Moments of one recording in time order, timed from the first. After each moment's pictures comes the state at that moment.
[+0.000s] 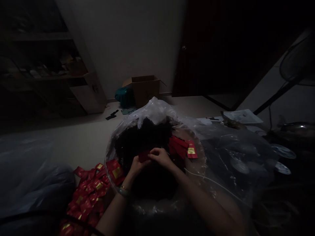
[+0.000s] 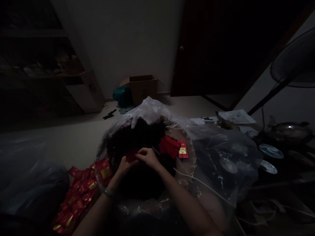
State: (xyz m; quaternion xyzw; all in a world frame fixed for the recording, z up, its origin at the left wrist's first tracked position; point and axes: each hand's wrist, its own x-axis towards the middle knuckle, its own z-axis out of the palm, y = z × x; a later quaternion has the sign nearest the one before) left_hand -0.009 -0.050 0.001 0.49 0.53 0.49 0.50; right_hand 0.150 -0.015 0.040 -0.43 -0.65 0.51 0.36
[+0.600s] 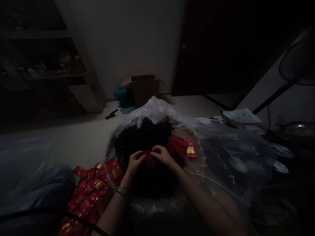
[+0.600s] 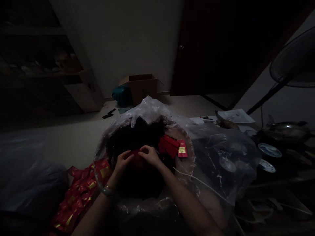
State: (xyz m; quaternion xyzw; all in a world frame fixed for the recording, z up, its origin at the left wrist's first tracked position) left_hand -0.014 -0.049 0.011 0.44 0.57 0.54 0.44; right_hand 0.160 -0.010 0.036 -0.42 -0.63 0.52 0.38
